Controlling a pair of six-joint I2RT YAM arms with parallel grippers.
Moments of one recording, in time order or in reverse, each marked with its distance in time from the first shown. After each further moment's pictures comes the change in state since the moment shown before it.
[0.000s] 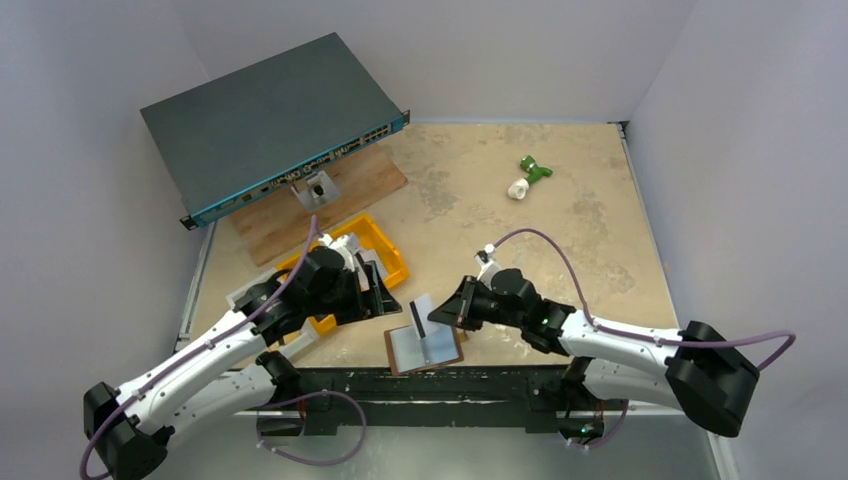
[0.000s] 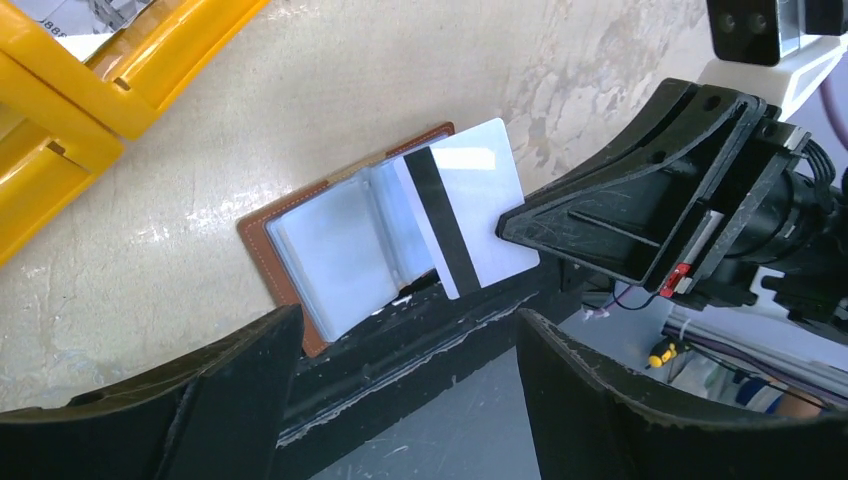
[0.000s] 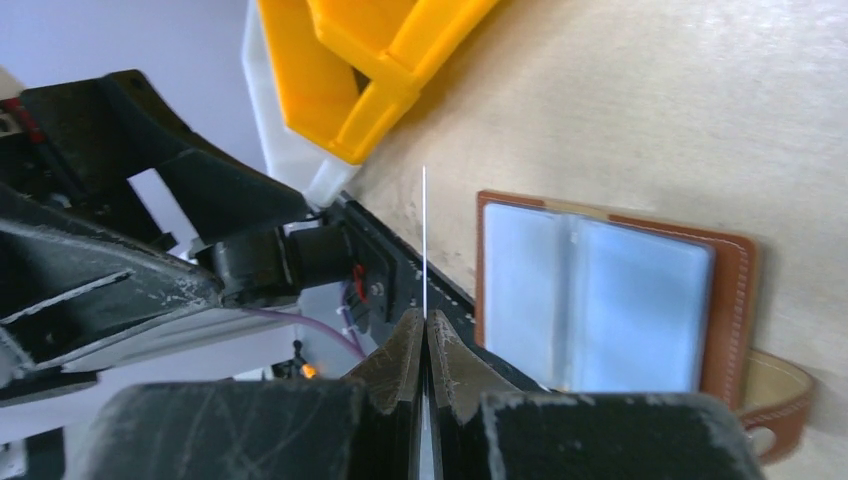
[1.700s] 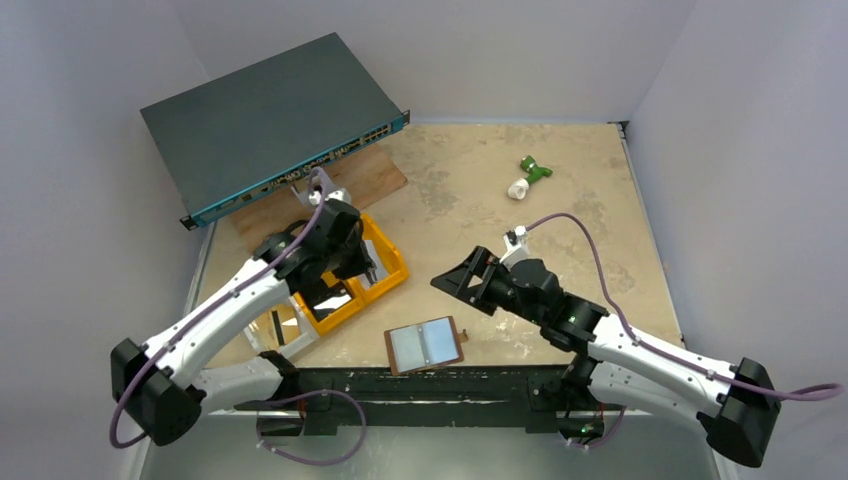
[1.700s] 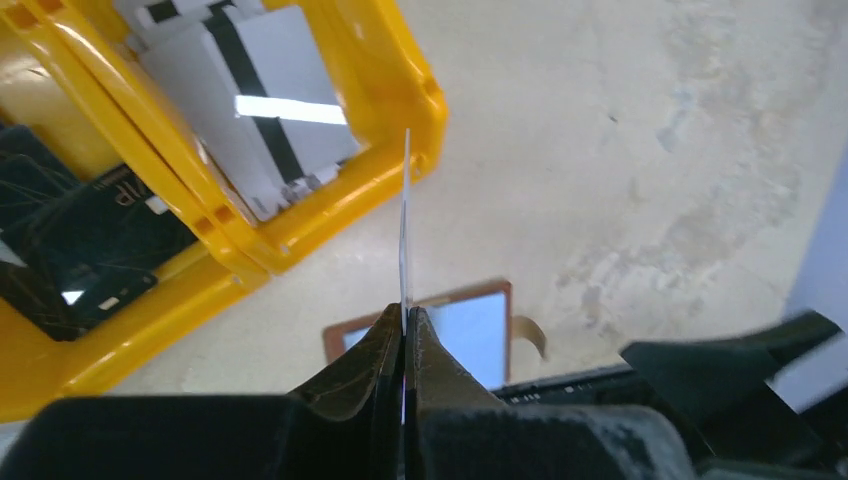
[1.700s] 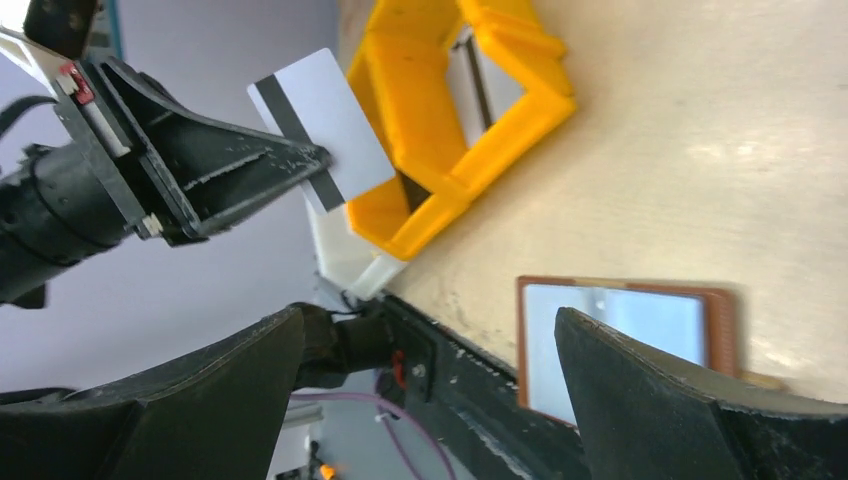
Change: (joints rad) left arm 0.139 0.230 0.296 -0.139 -0.195 0.039; right arm -0.006 -0.214 0.148 -0.239 0.203 0.003
